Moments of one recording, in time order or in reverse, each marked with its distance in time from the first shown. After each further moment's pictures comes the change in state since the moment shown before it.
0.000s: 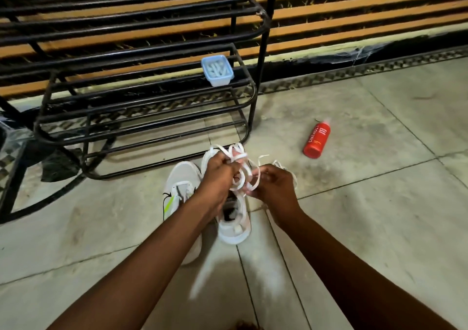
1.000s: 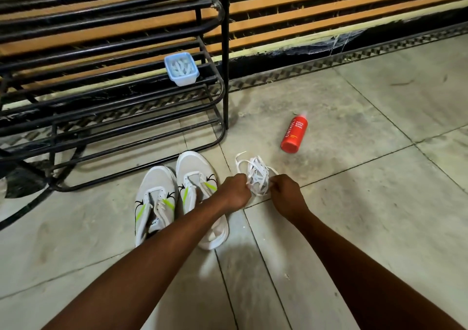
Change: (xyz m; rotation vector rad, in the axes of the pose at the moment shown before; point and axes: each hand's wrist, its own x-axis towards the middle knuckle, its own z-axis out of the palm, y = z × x) left_hand 0.041 -0.064 0.057 1.232 -0.317 0.062; right_hand 0.035 0.042 -0.108 -1.003 0.113 -0.118
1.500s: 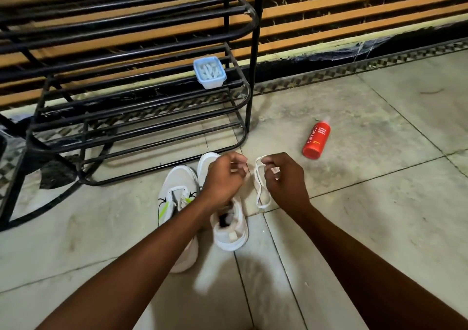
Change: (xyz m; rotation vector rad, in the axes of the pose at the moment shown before) left_hand -0.022 -0.038 -0.055 -0.508 0.484 0.175; right_hand 0.008 -0.083 0.005 0.276 0.257 -0.392
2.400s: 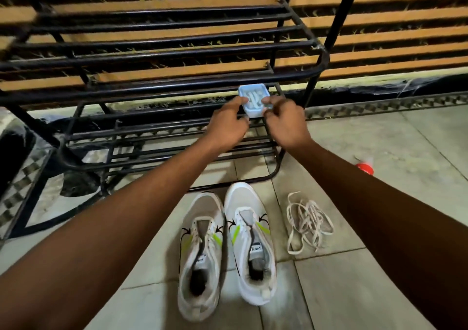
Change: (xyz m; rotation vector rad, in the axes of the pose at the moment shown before) left_hand 0.135 0.066 -0.120 0.249 0.091 0.064; right_hand 0.206 -0.091 0.068 -0.100 -0.151 0.029
